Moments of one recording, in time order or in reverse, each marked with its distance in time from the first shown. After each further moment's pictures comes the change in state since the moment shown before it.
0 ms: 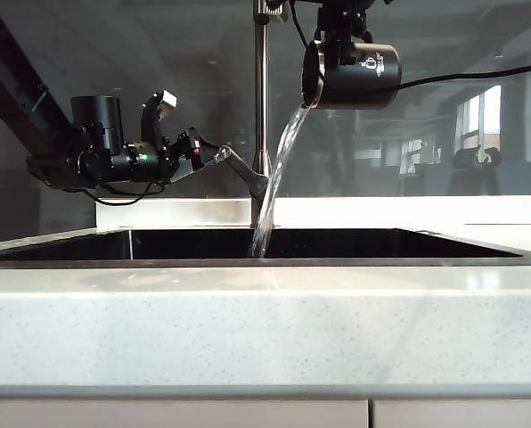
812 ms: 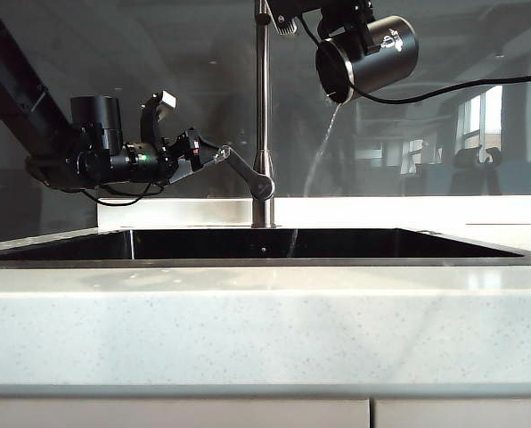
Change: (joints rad) left arm 0.002 0.000 -0.002 -0.002 0.000 0.000; right arm 0.005 -0.007 0.000 0.026 0.031 -0.399
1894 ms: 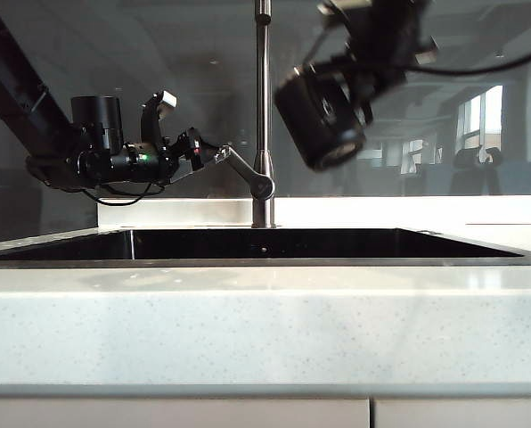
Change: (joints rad) left arm -0.001 0.000 0.002 -0.001 0.000 0.000; right arm -0.105 -0.006 -0.159 -0.156 -0.134 1.724
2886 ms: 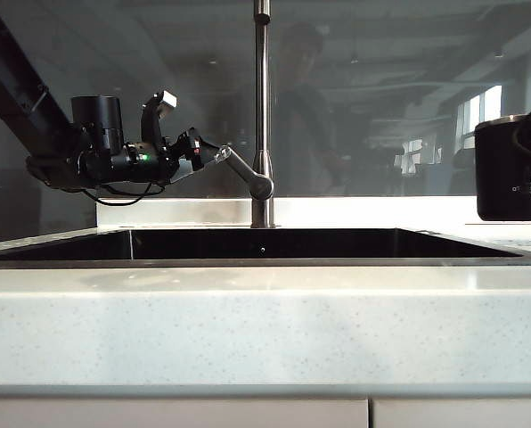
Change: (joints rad) left arm -0.001 0.000 0.000 0.000 0.000 0.000; right arm -0.477 -0.240 -1.052 1.185 -0.129 0.250
